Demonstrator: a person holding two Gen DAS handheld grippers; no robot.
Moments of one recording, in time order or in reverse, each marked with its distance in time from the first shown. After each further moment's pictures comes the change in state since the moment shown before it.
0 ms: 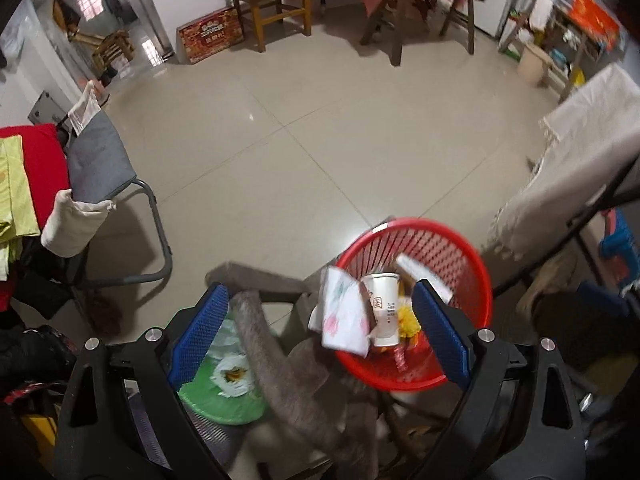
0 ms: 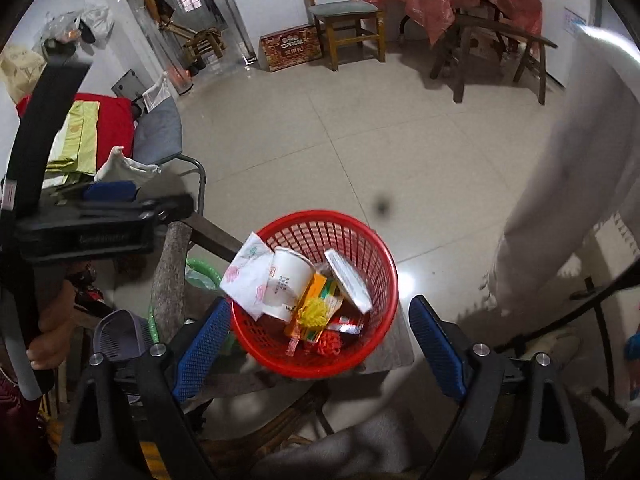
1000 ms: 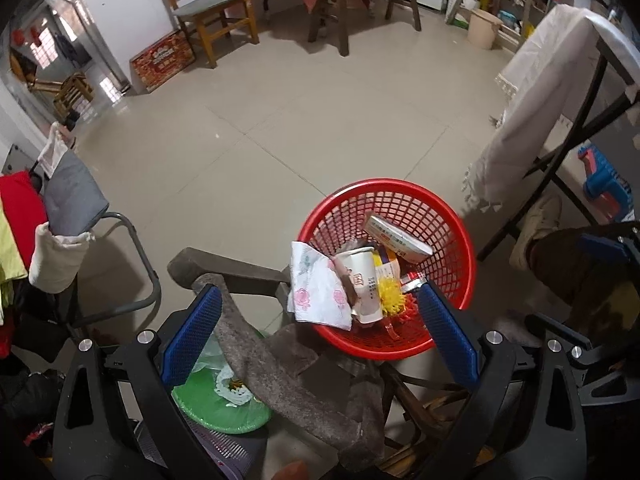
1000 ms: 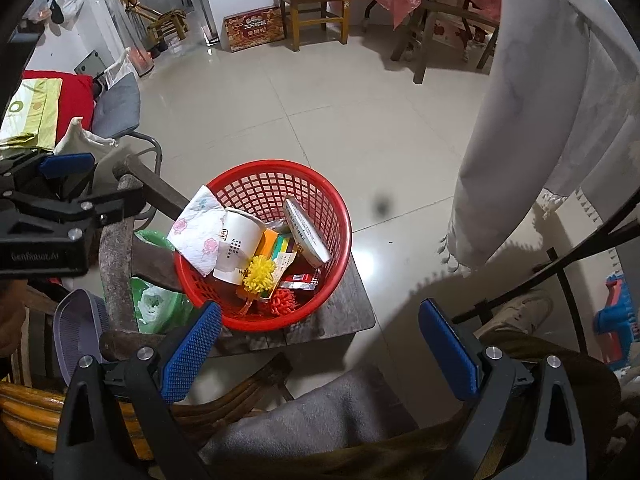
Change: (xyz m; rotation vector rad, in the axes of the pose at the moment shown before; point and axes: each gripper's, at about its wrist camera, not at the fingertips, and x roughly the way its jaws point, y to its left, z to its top) left arm 0.009 -0.032 -0.032 0.191 -0.014 -0.075; right arm 0.012 -0.008 -0.044 0.009 0.052 -0.174
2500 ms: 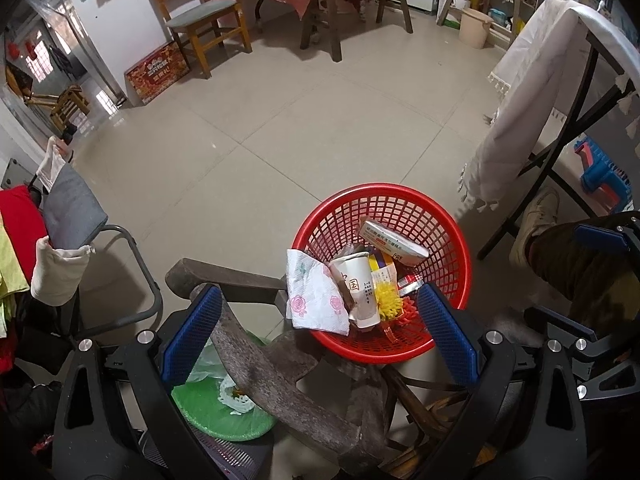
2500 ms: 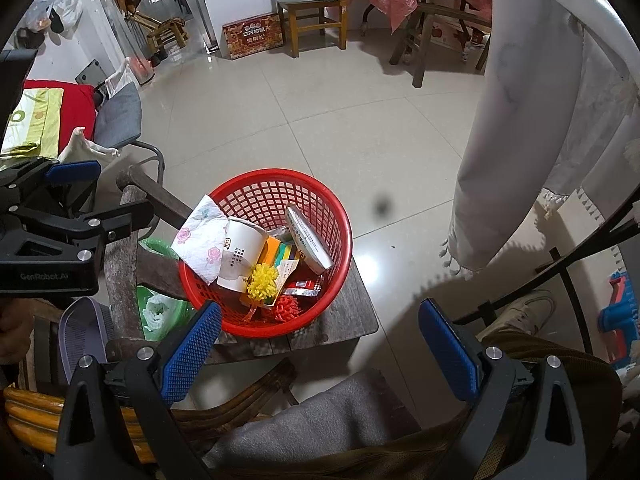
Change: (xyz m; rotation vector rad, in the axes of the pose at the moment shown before) left arm -0.003 -0.005 0.000 0.031 -0.027 0.004; right arm -0.004 -0.001 0.003 0.015 -0.018 0.013
